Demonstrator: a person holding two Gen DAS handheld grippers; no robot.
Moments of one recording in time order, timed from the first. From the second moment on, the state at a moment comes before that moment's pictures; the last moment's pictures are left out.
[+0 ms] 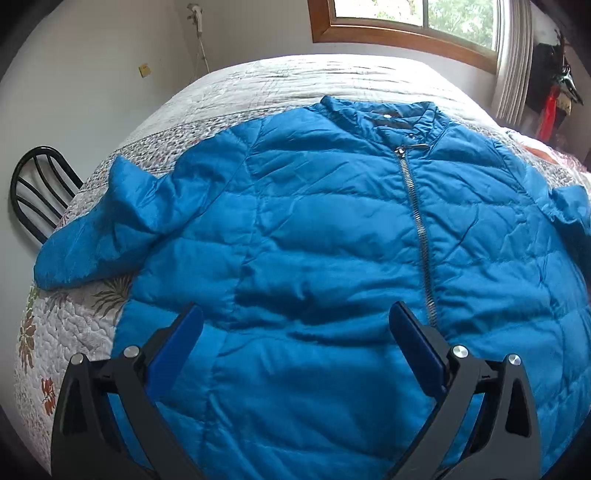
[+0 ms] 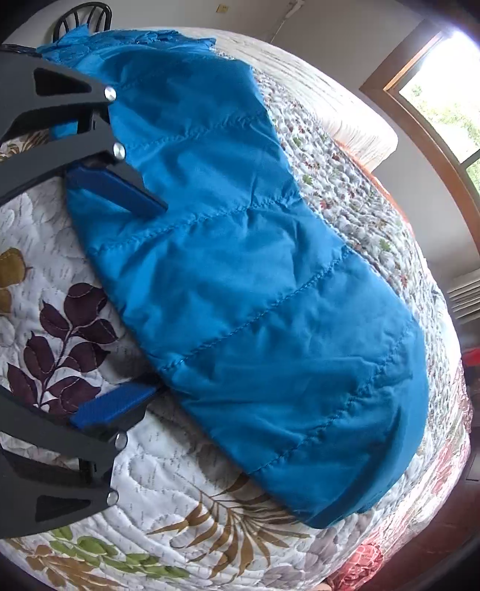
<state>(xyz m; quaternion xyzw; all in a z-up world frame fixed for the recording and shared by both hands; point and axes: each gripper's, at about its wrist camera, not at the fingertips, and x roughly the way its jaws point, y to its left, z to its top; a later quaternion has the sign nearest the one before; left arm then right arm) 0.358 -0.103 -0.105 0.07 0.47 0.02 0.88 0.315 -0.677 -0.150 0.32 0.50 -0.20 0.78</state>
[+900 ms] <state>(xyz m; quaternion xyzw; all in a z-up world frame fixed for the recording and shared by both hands) 0.324 0.080 -0.094 0.01 0.45 0.04 0.89 0.374 -0.360 0.007 0.12 0.37 0.04 0.92</state>
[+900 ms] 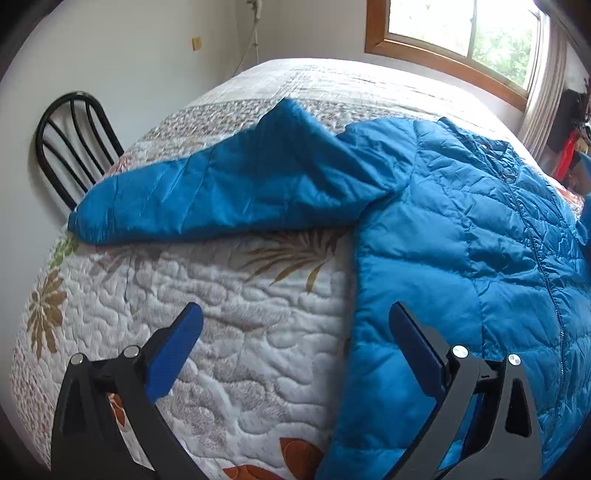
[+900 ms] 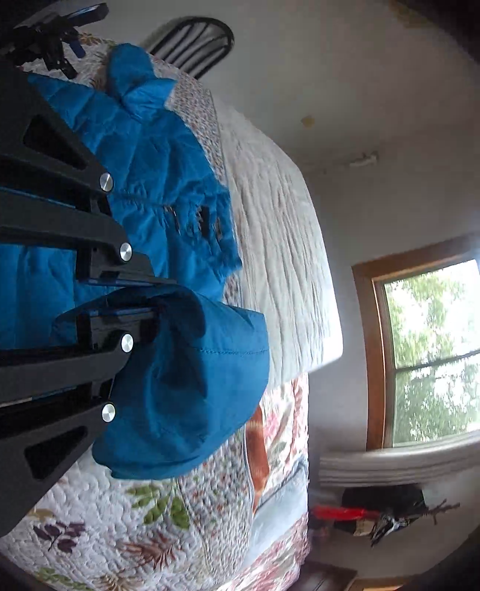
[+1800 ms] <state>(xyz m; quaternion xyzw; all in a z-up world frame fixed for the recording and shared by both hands) 0.330 0.007 -0.076 0.07 0.45 0.00 0.89 0.337 -0.324 -0.042 0.04 0.47 0.04 0.88</state>
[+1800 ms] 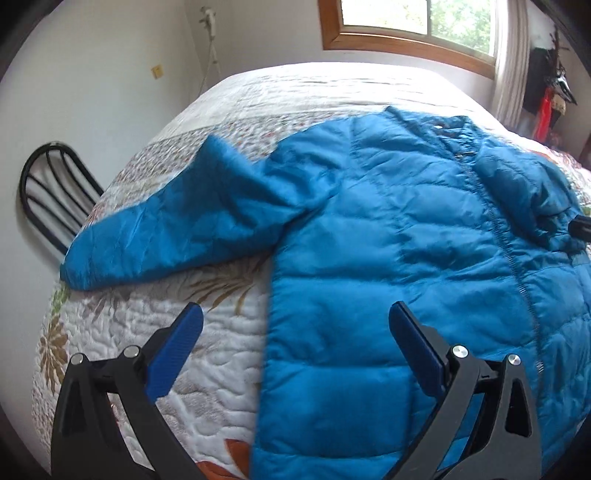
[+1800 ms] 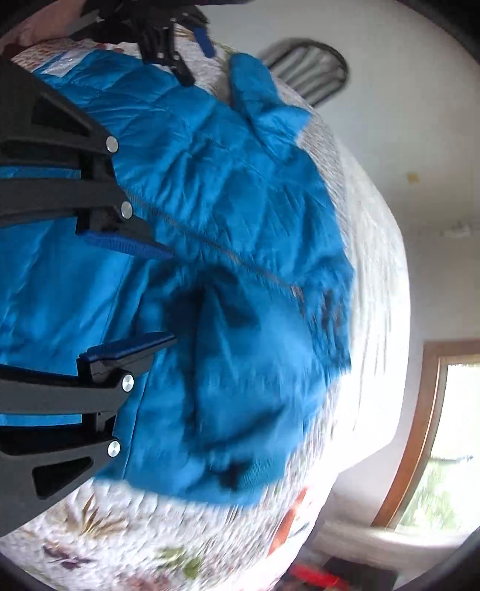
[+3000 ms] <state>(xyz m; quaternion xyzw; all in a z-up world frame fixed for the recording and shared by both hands) 0.425 -0.105 -0.095 0.00 0.50 -0.18 0.84 0.380 -0.388 -0.093 0.10 0.51 -0.04 0.85</state>
